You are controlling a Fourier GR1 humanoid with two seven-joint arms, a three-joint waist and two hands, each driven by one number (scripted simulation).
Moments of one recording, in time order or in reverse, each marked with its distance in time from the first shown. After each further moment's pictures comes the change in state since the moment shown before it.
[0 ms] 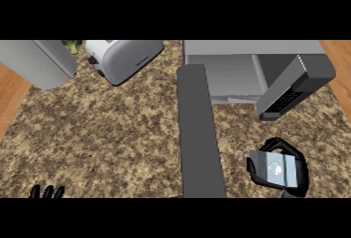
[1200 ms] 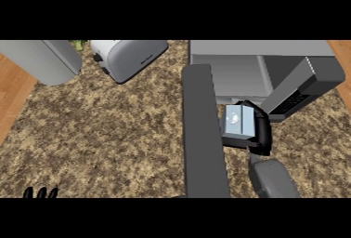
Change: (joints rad) left arm 0.006 0.002 0.042 0.023 0.021 -0.007 -0.010; right arm -0.261 0.019 0.237 0.002 -0.083 -0.294 0.284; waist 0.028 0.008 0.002
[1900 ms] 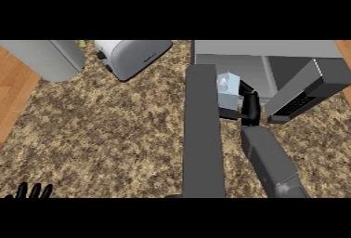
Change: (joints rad) left arm -0.038 0.029 0.053 0.009 0.044 -0.035 0.033; right arm -0.412 -0.034 -0.171 0.663 -0.050 -0.106 -0.175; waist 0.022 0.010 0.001
